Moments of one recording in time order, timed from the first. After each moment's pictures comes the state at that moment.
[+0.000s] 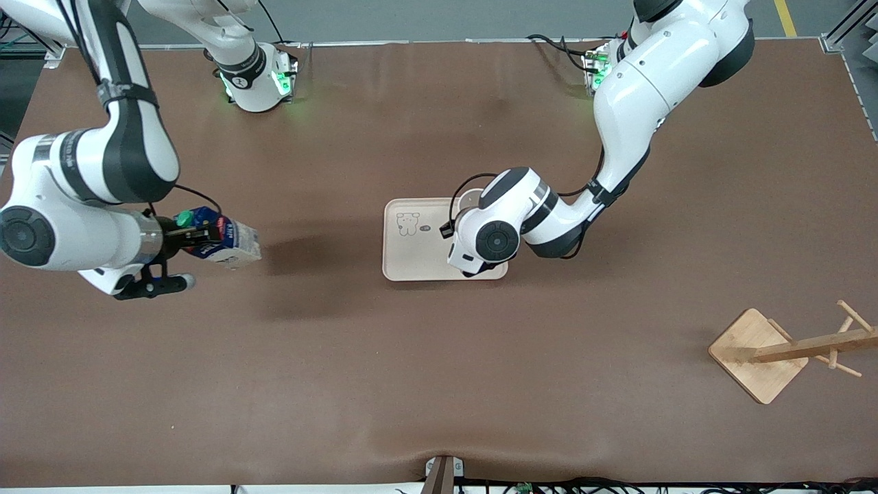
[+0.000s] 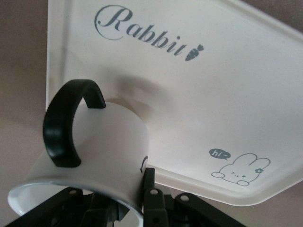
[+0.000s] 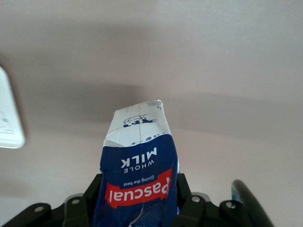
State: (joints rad) left arm -0.21 0.88 -0.63 -1.44 0.04 1.90 -1.16; right arm 0.10 0.33 0.03 -1.58 0.06 1.57 0.02
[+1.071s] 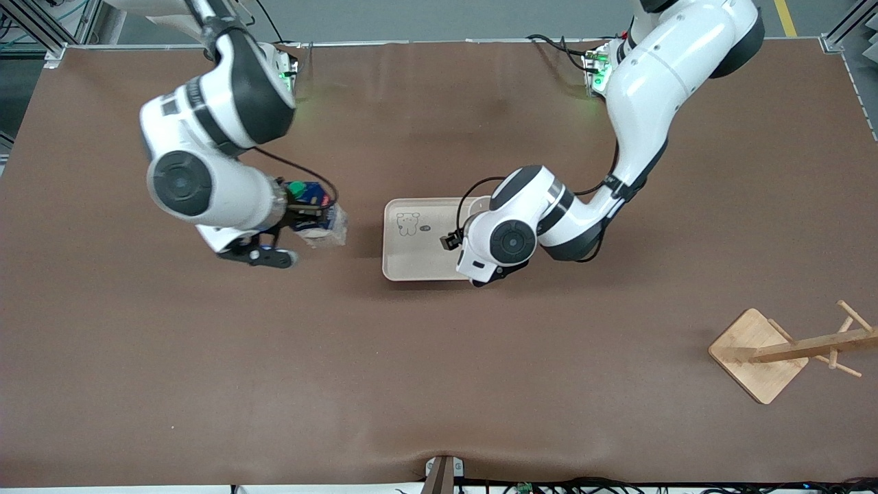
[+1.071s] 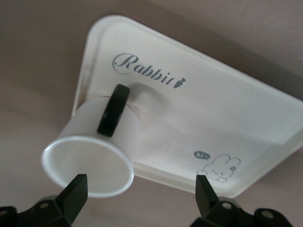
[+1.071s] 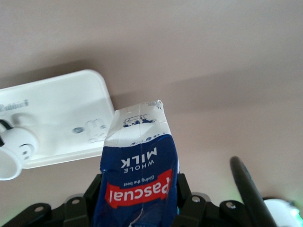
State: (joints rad) left arm -0.19 0.78 -0.60 -1.38 0.04 1.83 -1.14; right arm 0.42 0.37 0.04 -1.48 0.18 1.57 0.65
